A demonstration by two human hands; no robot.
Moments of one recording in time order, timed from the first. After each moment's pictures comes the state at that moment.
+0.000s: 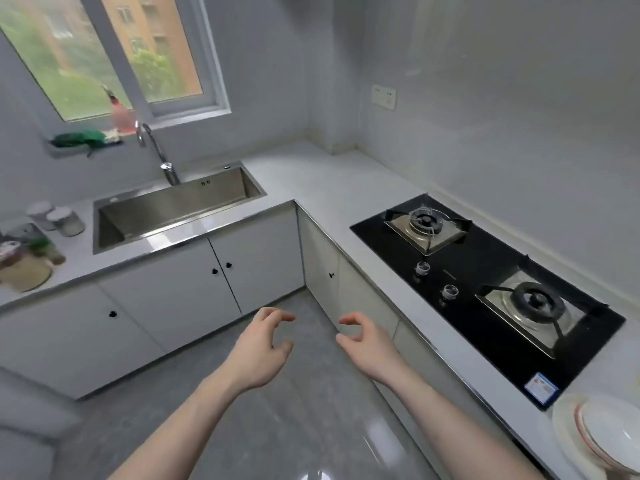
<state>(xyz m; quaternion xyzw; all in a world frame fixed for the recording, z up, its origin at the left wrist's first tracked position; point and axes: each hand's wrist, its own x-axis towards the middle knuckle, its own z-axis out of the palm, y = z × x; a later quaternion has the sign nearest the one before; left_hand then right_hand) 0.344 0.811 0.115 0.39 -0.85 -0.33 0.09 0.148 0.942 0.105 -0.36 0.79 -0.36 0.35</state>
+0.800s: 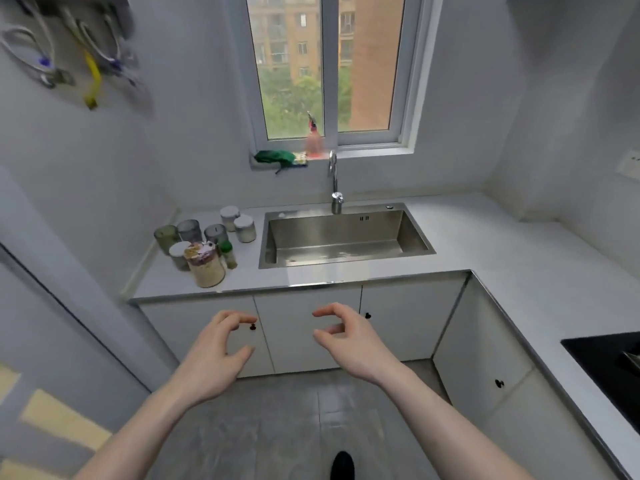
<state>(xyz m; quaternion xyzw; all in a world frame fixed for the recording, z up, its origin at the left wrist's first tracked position) 0.664 0.529 0.163 0.58 -0.75 -0.25 0.22 0.395 0.554 0.174 -0.58 0.60 -0.32 0.44</state>
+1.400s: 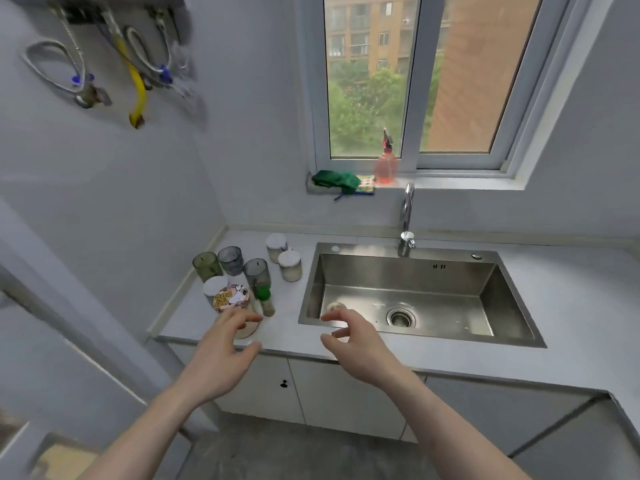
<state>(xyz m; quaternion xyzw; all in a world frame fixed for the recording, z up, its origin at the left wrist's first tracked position) 0.687 0.286 0.181 0.67 -0.67 -0.22 0.25 0.425 0.243 0.162 -0.64 0.54 -0.27 0.47</state>
